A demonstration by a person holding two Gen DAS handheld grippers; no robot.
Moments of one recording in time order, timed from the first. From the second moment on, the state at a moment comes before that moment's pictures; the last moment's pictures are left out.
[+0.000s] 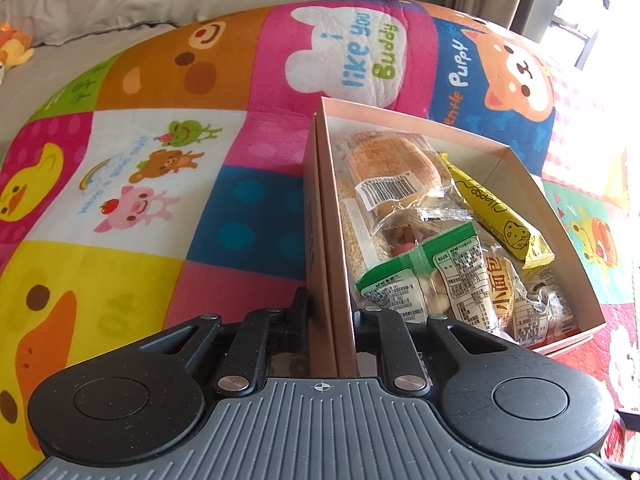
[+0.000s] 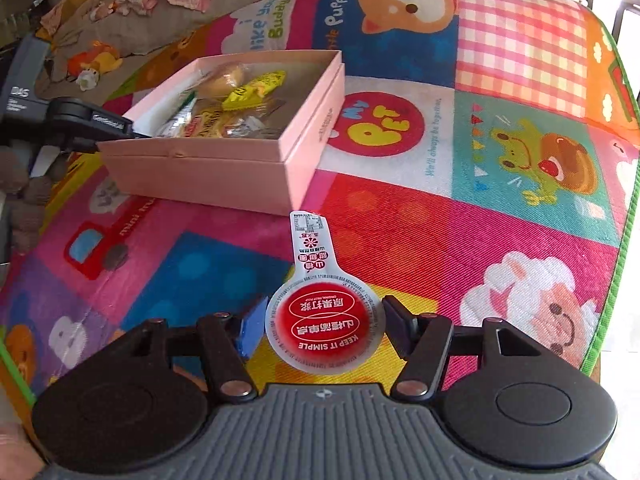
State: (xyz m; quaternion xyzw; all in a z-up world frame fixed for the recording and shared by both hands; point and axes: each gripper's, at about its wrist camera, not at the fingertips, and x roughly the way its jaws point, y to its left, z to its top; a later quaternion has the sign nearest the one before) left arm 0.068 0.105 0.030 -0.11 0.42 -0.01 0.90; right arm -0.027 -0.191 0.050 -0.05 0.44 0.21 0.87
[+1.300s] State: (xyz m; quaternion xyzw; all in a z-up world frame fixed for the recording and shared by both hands) left arm 0.062 0.118 0.027 -0.14 0.41 -0.04 0.90; right arm 0.144 -0.098 0.087 -0.02 0.38 0.14 0.91
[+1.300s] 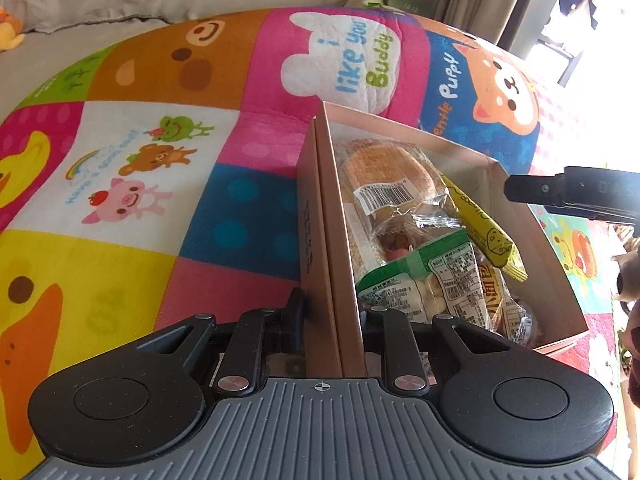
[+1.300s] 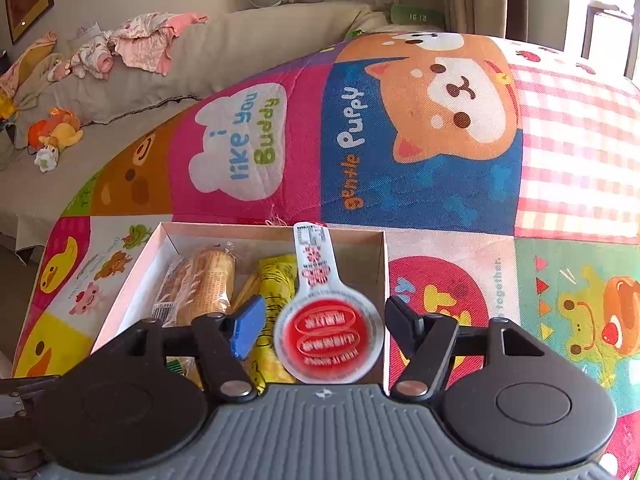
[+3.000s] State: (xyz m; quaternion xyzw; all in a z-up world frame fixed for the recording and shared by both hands) left arm -0.020 0.052 0.063 -0.06 0.31 -0.01 0.95; right arm -0.015 -0.176 0.025 -0.02 0.36 0.08 0.93
